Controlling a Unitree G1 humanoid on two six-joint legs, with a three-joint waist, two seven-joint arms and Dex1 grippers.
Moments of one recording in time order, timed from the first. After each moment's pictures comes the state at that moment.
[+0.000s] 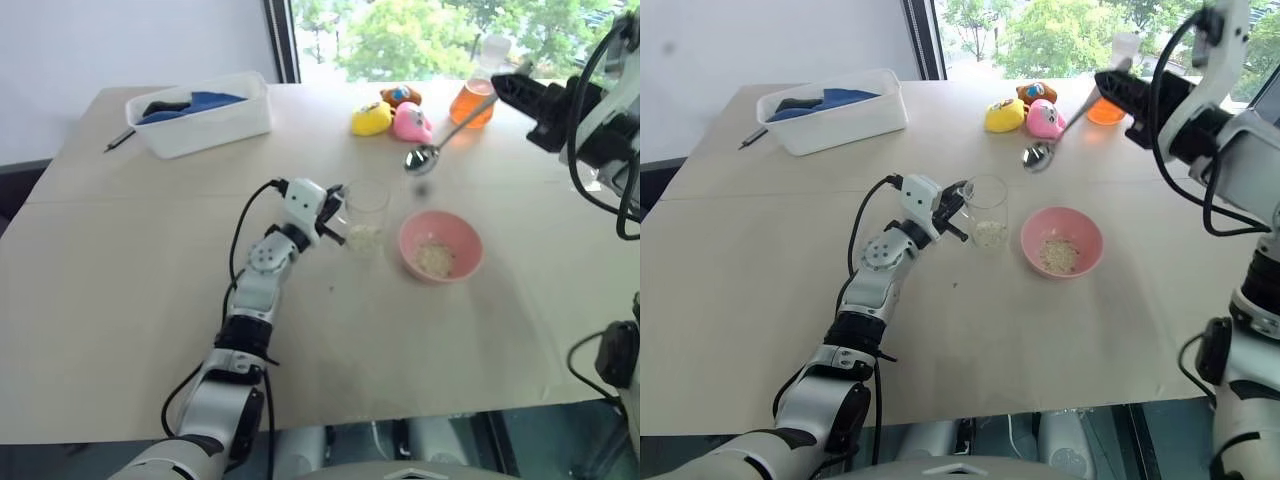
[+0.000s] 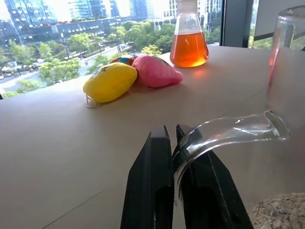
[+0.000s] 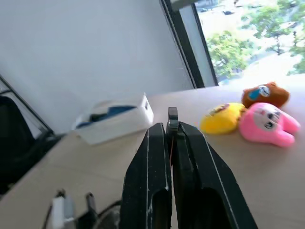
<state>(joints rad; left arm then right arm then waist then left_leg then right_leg) -0.59 0.19 -0.04 0.43 -0.08 -0.16 -0.48 -0.89 -0.62 -0.36 -0.17 1.46 1.08 -0.19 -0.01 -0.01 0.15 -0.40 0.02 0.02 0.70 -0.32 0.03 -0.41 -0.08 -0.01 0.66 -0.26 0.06</state>
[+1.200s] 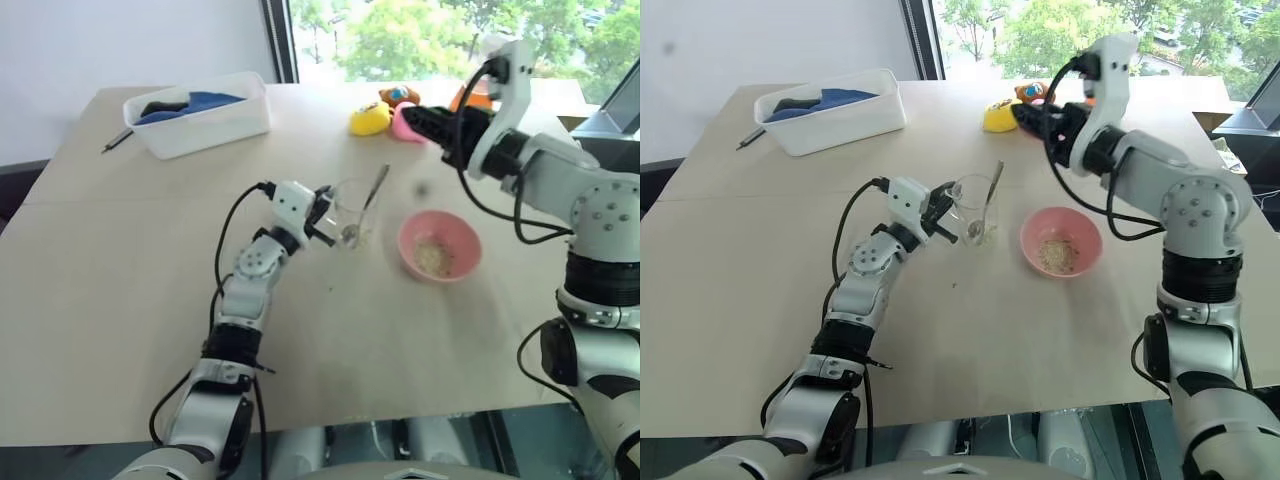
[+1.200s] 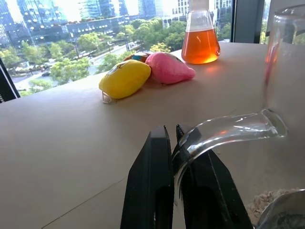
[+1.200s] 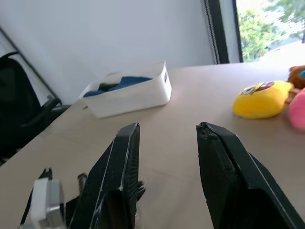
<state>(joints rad) -0.50 0.24 -0.03 0.30 -0.10 -0.10 -0.45 -0.91 -0.47 -0.19 -0.09 1.01 1.01 0.06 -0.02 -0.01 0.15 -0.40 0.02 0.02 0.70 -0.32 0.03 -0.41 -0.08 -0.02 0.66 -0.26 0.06</state>
